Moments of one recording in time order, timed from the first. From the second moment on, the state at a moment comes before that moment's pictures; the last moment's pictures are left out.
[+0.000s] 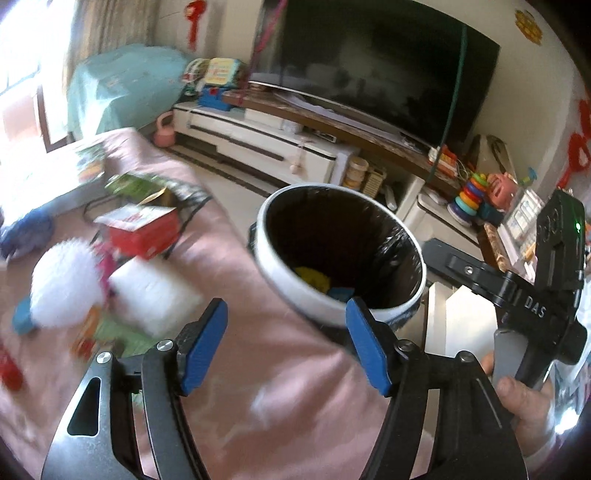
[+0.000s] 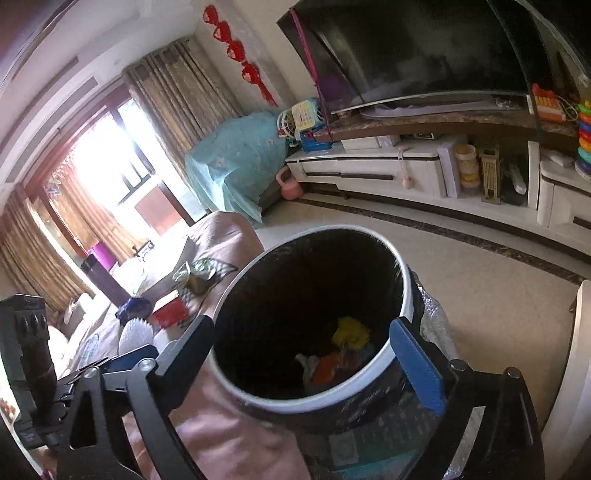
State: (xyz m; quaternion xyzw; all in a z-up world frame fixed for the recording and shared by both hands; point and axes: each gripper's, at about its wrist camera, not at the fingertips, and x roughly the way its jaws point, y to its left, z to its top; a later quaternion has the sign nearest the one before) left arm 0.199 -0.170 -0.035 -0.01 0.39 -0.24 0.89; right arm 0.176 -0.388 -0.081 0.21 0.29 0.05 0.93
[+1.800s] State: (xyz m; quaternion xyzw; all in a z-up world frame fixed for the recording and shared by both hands) left arm 0.232 0.100 -0.092 -0.13 0.47 0.03 0.87; right arm 0.212 -0.160 -0.112 -0.02 0.36 0.24 0.90
